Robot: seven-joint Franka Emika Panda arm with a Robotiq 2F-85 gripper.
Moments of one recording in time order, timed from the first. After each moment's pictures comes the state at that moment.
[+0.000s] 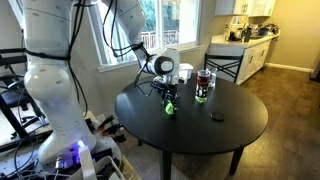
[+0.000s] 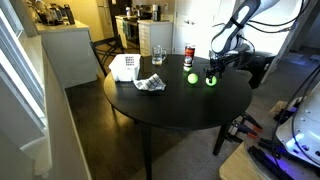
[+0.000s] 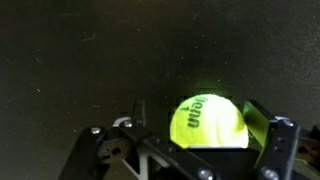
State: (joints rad) arm -0.07 0.32 -0.13 -2.34 -0.17 2.53 0.09
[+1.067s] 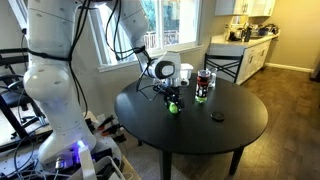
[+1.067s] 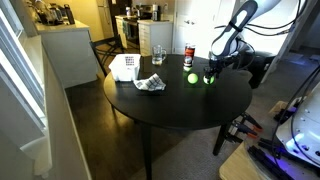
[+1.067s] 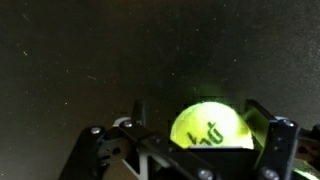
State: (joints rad) arm -0.10 0.36 -0.12 -2.34 -0.16 2.66 -0.04
